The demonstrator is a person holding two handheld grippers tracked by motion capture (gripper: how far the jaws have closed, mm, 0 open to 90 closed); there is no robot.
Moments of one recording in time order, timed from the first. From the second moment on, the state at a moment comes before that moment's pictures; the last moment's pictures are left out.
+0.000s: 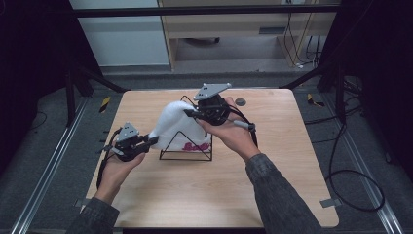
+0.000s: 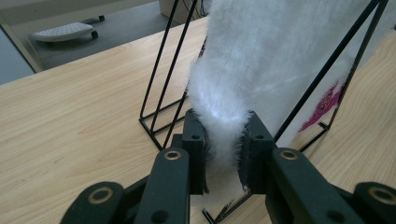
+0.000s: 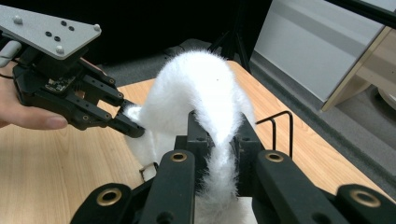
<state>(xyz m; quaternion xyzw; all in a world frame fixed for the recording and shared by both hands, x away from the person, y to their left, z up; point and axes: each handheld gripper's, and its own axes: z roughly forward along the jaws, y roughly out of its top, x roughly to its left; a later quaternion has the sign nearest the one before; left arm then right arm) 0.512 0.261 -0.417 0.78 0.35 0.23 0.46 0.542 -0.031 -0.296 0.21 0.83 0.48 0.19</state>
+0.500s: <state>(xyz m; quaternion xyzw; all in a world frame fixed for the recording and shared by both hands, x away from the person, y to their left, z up) 0.518 0.264 -0.437 0.79 0.36 0.21 0.45 0.544 -0.022 -0.308 0.21 0.84 0.46 0.18</state>
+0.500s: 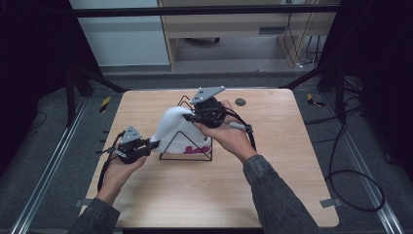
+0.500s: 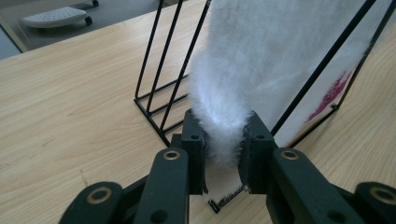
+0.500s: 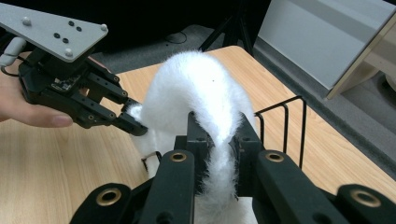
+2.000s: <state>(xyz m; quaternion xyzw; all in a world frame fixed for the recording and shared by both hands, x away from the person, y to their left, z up) 0.511 0.283 -0.455 0.78 0.40 0.22 0.43 0.539 -0.013 -0.328 0.23 0.85 0.44 0.18</state>
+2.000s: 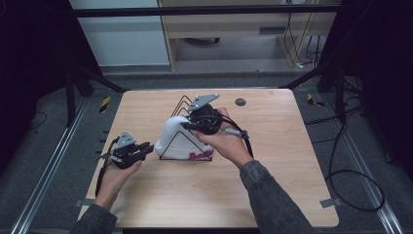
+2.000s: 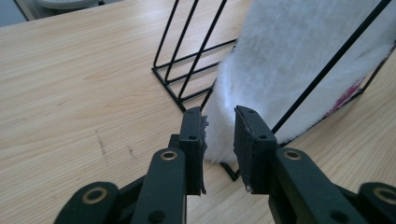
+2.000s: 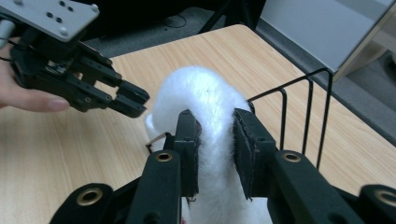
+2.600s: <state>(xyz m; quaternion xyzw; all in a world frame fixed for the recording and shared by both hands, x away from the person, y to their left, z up) 0.509 0.293 -0.472 0.79 0.44 0.24 0.35 0.522 -0.033 -0.316 0.25 0.83 0.45 0.19</state>
